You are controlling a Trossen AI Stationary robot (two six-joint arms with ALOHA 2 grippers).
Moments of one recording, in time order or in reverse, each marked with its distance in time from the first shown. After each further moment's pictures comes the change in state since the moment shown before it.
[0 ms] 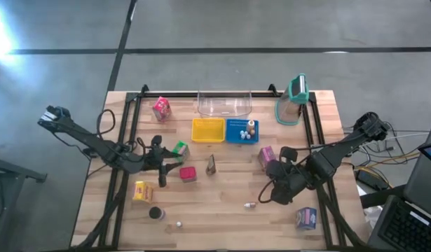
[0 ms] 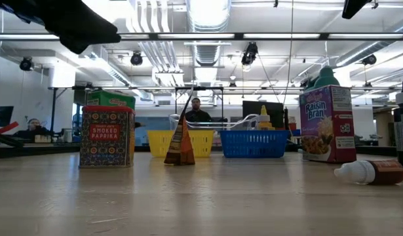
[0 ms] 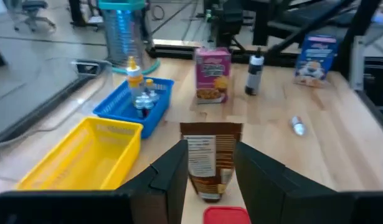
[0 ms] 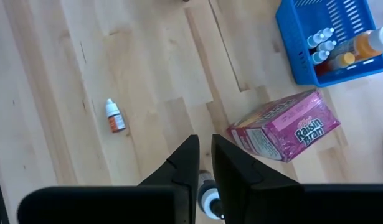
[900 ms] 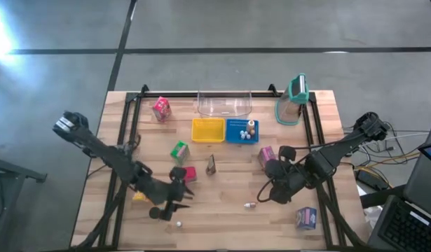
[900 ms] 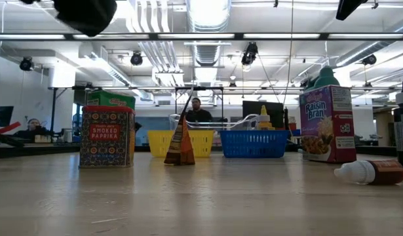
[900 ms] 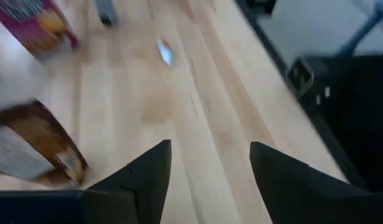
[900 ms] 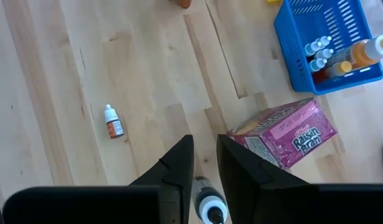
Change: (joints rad) left arm -0.125 0.477 0.374 -0.220 0.384 0.019; right arm -0.011 0.001 0.000 0.017 0.011 -0.027
